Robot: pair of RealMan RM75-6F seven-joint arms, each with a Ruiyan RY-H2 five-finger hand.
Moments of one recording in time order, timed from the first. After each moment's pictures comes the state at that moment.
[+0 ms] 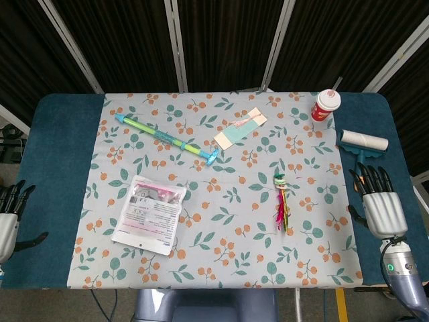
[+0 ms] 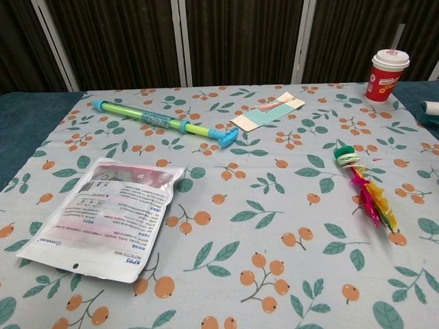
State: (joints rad) left arm -0.09 -1.12 -0.04 -1.62 1.47 1.48 0.10; right arm 0.25 -1.23 0.12 -1.41 -1.48 1.40 -0.13
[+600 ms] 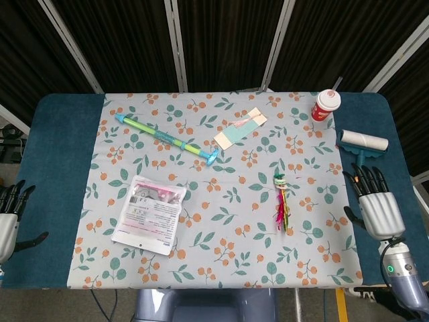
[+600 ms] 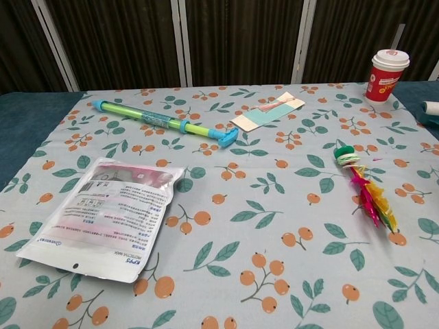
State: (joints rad) left arm -0.09 -1.12 -0.04 -1.62 1.46 1.48 0.10; right arm 0.26 -1.23 0.10 -1.38 -1.55 1.42 -0.06
